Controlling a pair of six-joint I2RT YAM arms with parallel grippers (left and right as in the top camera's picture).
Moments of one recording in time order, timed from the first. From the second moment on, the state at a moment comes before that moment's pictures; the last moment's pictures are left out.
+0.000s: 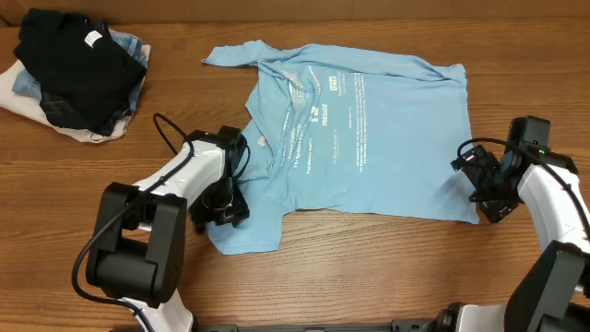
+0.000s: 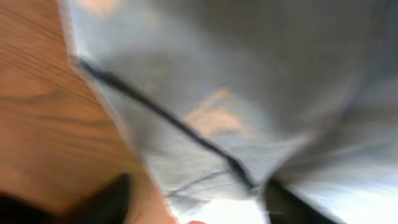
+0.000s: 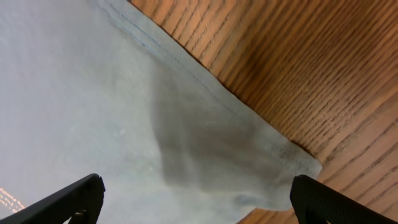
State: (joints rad) left arm -0.27 1.87 1.09 -1.11 -0.04 -0.70; right arm -0.32 1.56 0.97 -0.78 -0.09 0.69
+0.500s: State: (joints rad) left arm -0.26 1.87 1.10 -1.11 -0.06 -0.66; right arm -0.32 1.56 0.97 -0.78 -0.09 0.69
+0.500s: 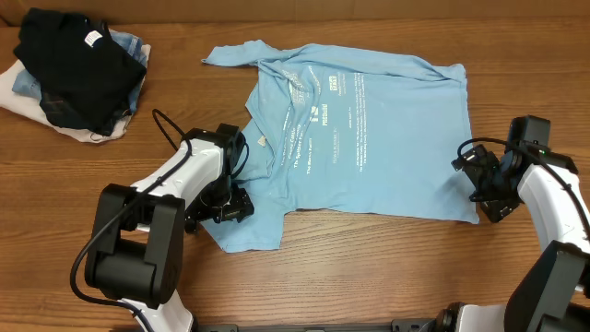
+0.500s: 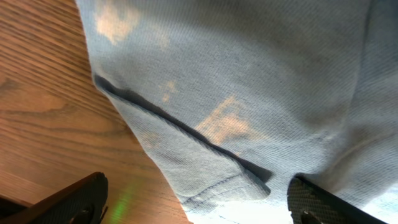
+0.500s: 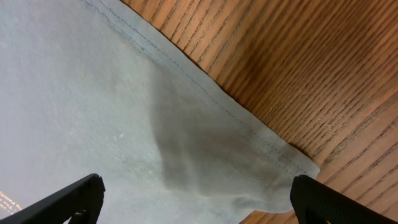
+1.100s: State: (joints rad) left arm -0.25 1.86 1.11 -1.16 -0.13 -0.66; right arm -0.32 1.56 0.97 -0.78 -0.07 0.69
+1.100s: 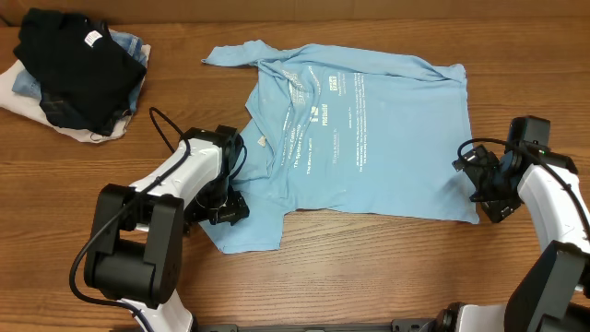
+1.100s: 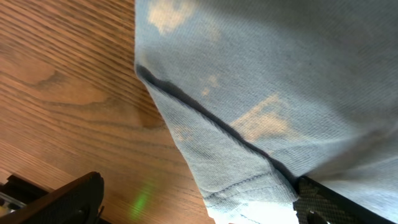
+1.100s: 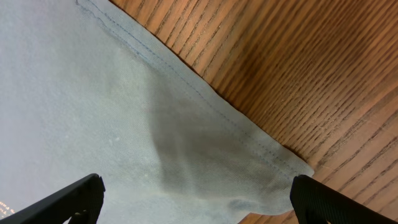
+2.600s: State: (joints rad) left arm -0.25 1.86 1.09 -1.09 -0.11 -0.68; right arm -0.39 1.69 0.97 -0.83 -0.06 0.70
